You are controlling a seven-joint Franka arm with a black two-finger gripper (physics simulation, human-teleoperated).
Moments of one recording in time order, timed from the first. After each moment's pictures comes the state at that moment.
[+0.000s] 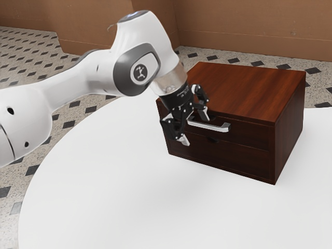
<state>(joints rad) 0.02 0.28 -0.08 -1.40 -0.15 1.88 -1.55</state>
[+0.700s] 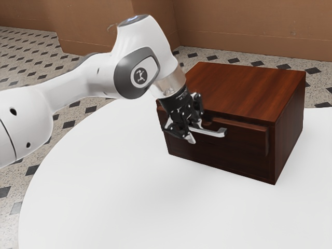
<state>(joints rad) 0.02 0.28 -0.07 -1.42 -0.14 1.89 -1.54</state>
